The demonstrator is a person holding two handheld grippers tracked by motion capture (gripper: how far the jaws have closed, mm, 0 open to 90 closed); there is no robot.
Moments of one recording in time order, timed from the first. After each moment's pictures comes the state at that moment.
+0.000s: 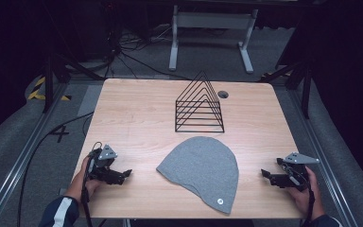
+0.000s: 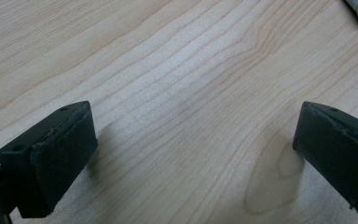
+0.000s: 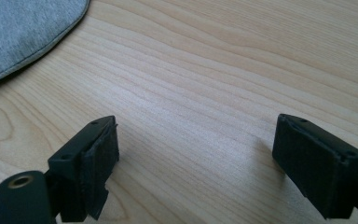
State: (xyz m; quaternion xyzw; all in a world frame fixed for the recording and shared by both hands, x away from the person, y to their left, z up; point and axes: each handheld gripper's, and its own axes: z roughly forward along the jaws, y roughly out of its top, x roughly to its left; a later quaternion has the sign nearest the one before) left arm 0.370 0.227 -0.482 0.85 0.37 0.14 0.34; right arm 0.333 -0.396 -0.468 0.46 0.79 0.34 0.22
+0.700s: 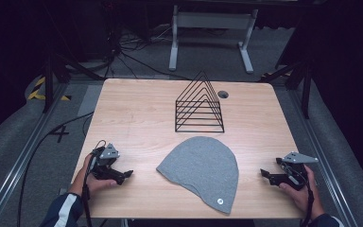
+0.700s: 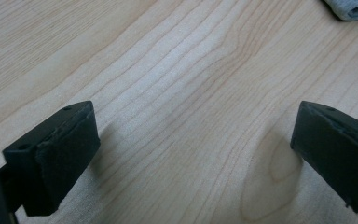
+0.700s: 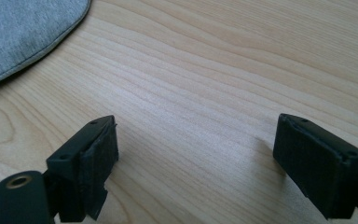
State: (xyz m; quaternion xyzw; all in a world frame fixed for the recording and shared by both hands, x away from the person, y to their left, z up) left arm 0.377 0.225 -0.480 0.87 0.32 0.12 0.35; right arm 0.335 -0.393 -0.467 0.46 0.79 0.34 0.21
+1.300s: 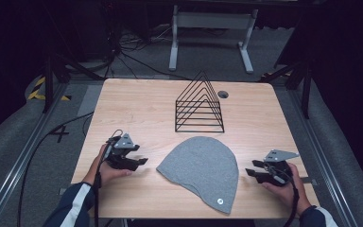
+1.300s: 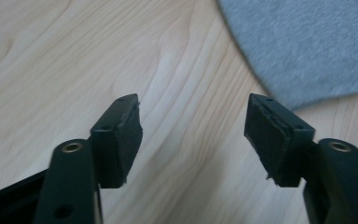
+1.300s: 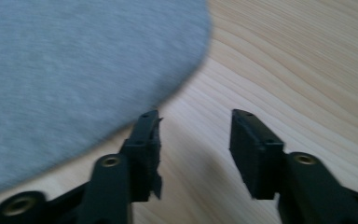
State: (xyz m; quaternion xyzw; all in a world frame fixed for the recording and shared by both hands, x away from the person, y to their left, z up) left arm 0.402 0.168 -0.451 0.89 0.25 0.10 0.38; right arm 0.334 -0.327 -0.442 0.37 0.85 0.34 0.16
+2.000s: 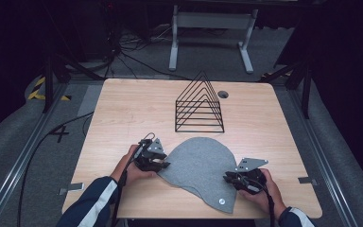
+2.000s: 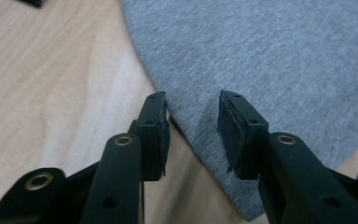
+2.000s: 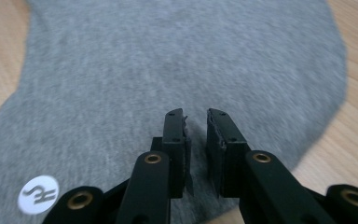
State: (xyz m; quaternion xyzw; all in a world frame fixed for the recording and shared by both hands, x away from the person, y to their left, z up) left arm 0.391 0.102 -0.462 0.92 0.18 0.06 0.34; right arm 0.323 -0.259 -0.455 0.31 0.88 0.33 0.14
